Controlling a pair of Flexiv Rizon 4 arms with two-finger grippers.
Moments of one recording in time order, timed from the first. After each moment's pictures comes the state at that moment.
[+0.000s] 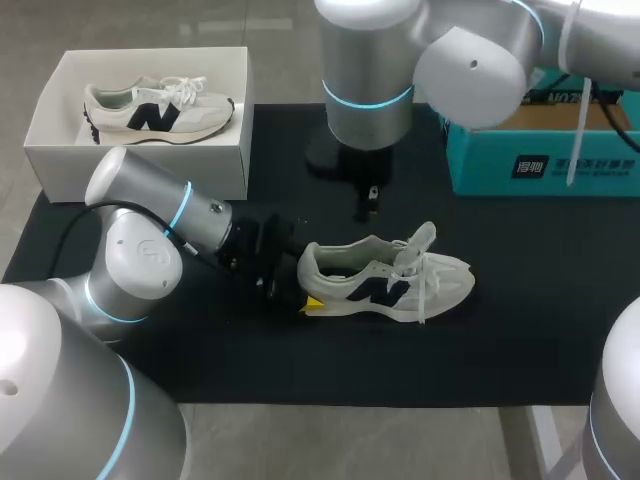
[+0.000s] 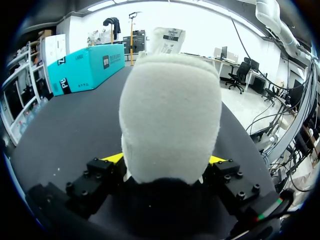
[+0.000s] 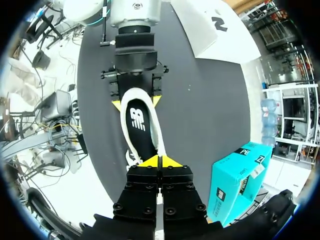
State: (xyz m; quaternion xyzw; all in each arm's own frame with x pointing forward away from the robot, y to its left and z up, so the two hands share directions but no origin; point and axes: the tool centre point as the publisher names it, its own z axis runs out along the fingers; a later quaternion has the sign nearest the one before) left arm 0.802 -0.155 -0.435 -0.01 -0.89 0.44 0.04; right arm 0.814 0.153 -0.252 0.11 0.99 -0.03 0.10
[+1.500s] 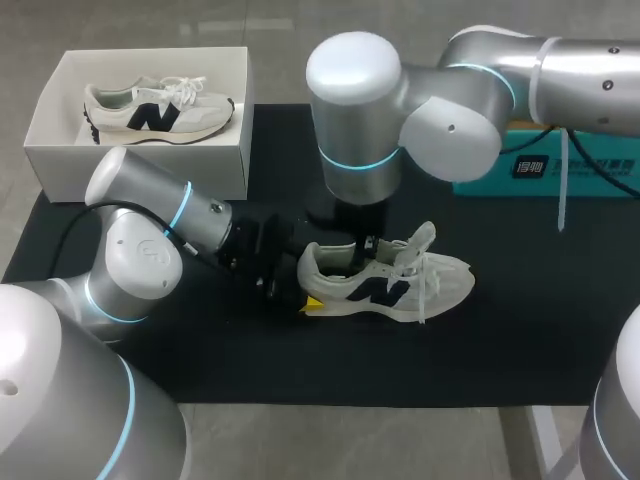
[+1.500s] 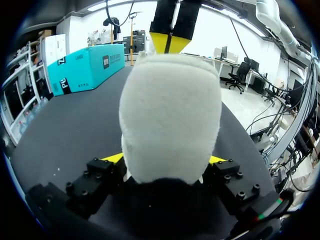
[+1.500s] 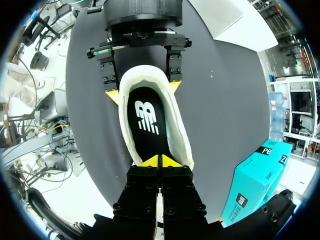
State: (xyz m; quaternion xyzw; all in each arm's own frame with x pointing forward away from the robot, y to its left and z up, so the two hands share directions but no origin) left arm 0.802 -0.155 -0.435 -0.01 -0.89 0.44 0.04; right arm 0.798 0.149 -0.341 0.12 0.99 -0.04 0.07
